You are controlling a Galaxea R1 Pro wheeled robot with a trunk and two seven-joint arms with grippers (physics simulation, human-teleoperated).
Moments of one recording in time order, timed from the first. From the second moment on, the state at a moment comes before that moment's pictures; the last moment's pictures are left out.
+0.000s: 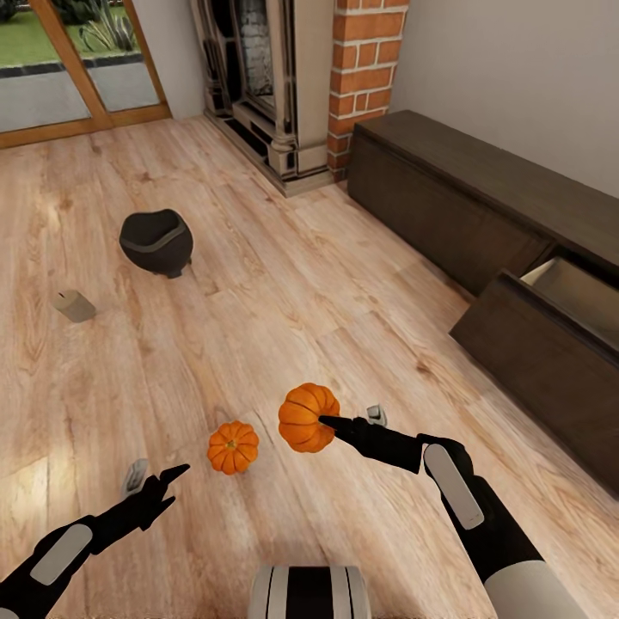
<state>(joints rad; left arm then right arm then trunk) -0.48 0.36 -0.10 -0.56 1.21 0.53 -0.47 -0.53 -0.06 0.15 -1.15 -0.89 0.86 0.48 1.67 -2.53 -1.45</state>
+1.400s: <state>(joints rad) -0.48 0.37 -0.11 -0.54 1.14 0.51 -0.80 -0.53 -0.06 0.15 -1.15 -0.89 0.86 0.49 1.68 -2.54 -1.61</state>
